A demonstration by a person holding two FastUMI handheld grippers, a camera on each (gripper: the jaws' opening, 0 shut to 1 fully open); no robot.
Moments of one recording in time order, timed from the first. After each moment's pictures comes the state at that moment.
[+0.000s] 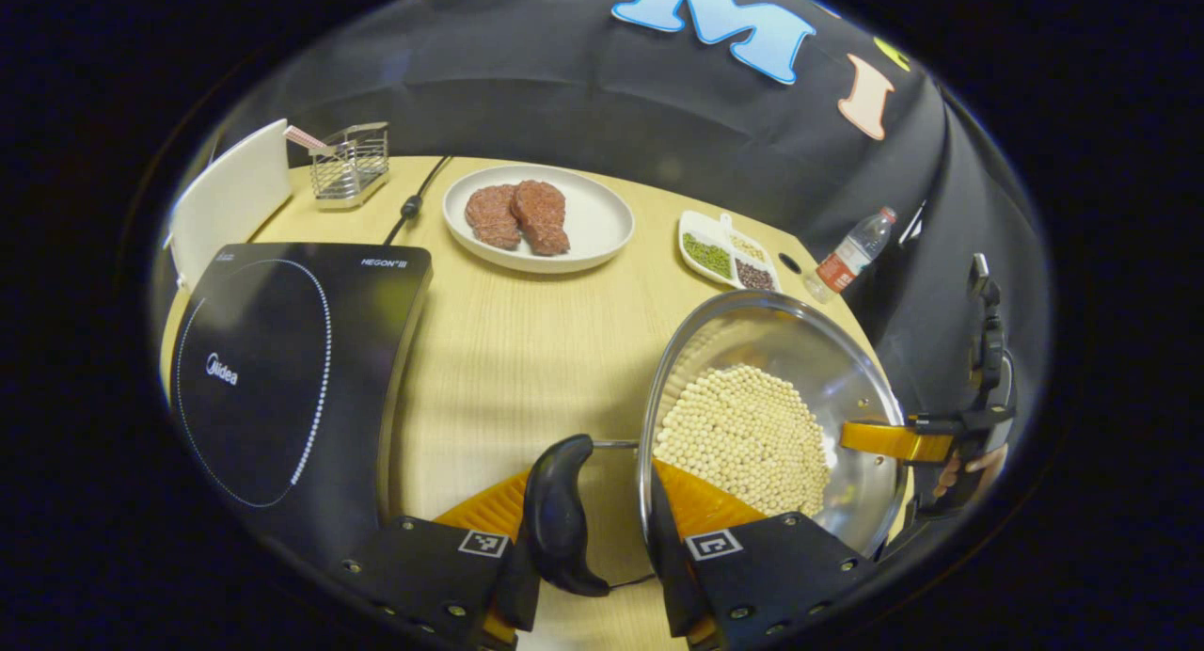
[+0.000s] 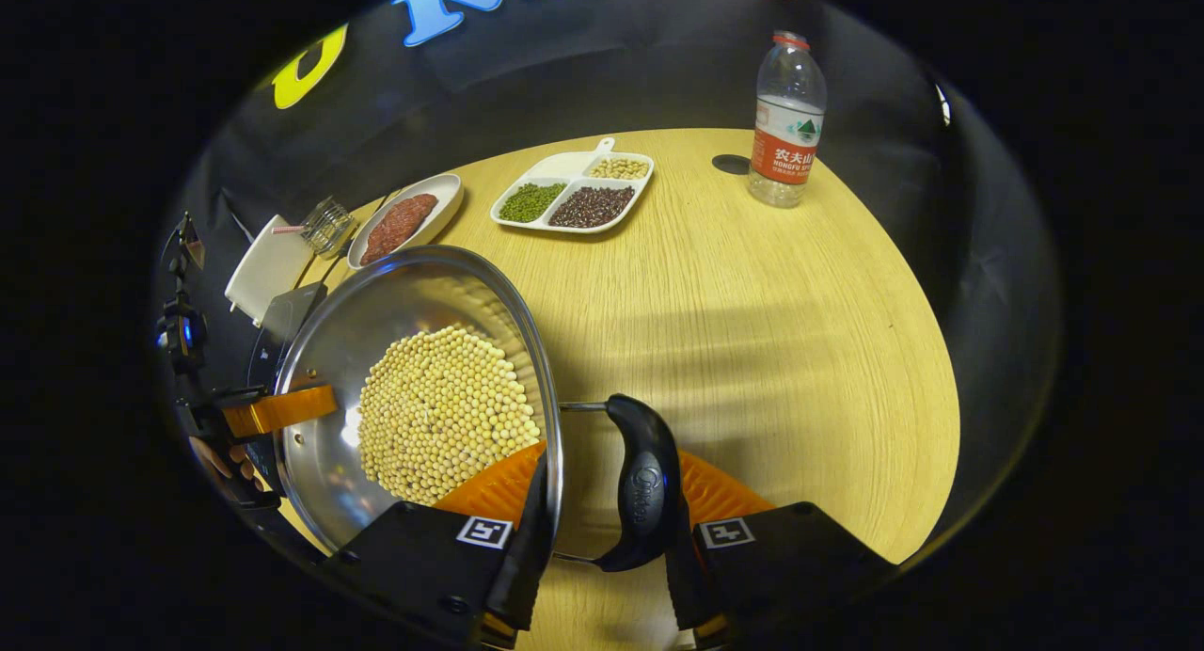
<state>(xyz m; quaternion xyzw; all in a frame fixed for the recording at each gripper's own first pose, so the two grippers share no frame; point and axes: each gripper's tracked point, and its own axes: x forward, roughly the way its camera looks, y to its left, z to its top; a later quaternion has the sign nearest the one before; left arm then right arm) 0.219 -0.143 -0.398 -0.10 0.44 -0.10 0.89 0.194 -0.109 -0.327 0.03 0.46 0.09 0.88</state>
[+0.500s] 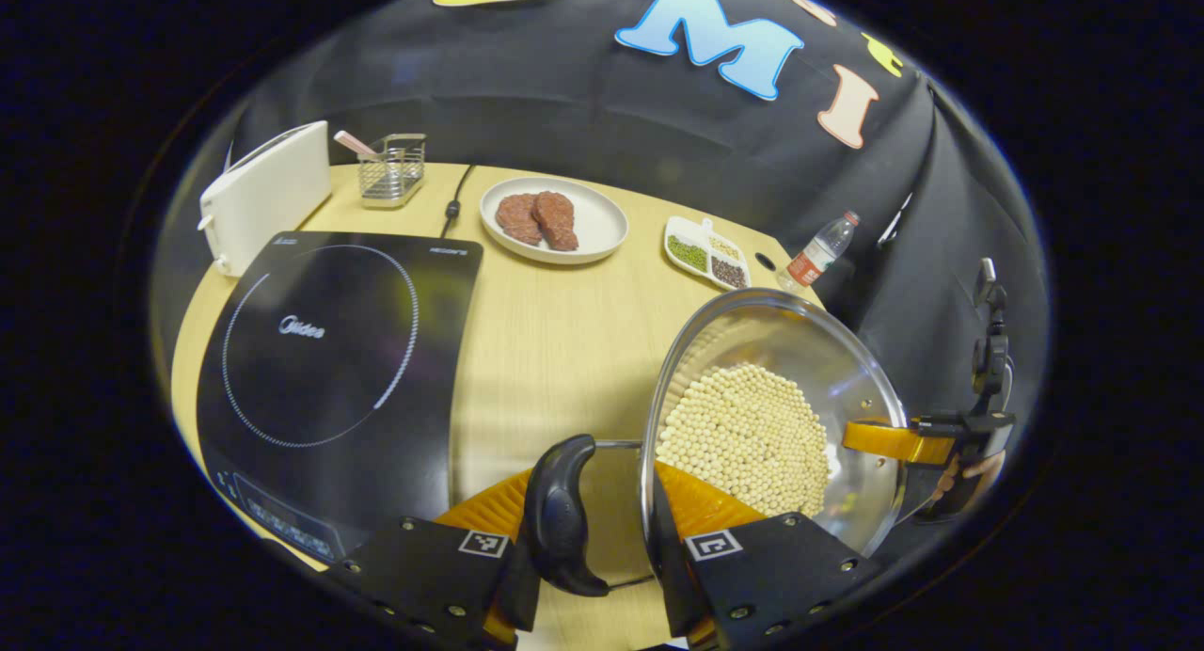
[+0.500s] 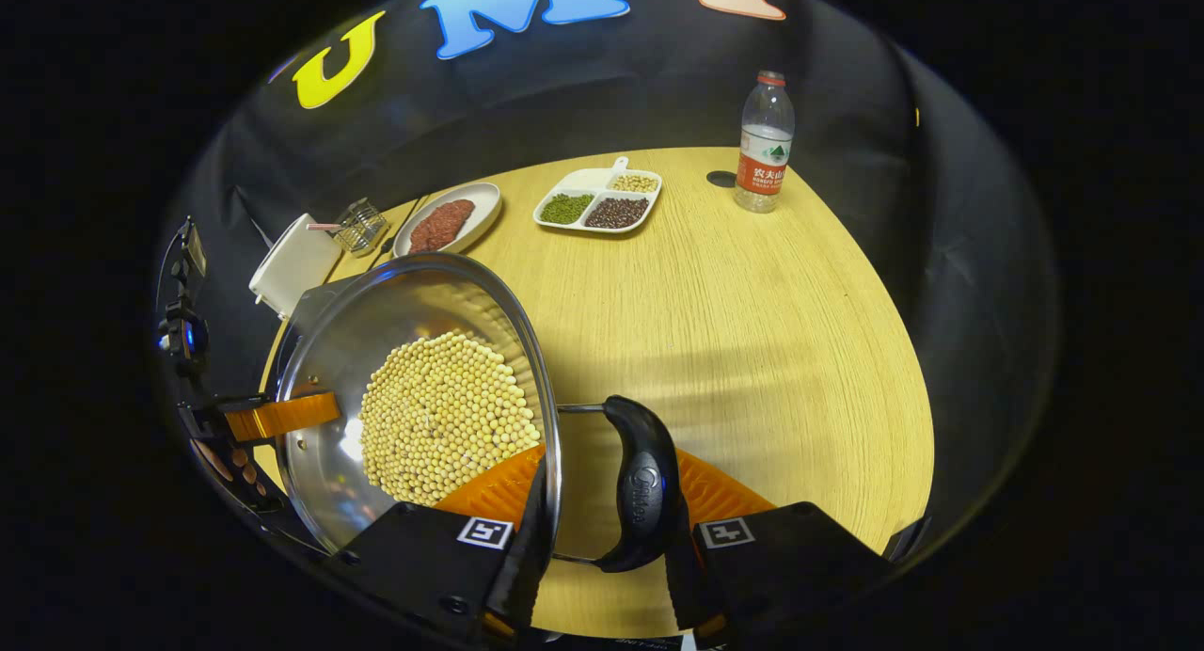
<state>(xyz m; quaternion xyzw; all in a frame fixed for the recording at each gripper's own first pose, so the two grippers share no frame) 0.136 -0.110 -0.338 -0.10 0.44 -0.10 0.89 0.109 -0.081 -0.277 0.04 0.44 0.08 0.89</state>
